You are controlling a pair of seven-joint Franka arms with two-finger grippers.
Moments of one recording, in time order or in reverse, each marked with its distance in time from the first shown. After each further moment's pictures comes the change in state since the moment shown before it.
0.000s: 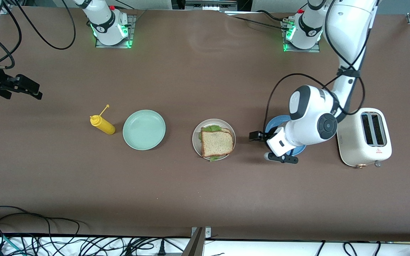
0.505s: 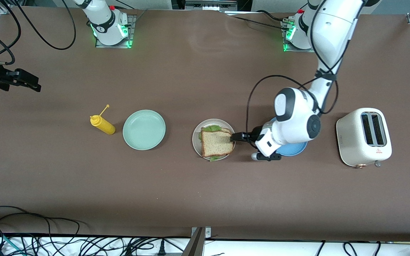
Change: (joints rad) left arm -0.062 0.063 -0.002 -0.005 -0.301 0.110 0.004; right arm 0.000 0.039 0.000 0.097 -0.029 -0.167 -0.005
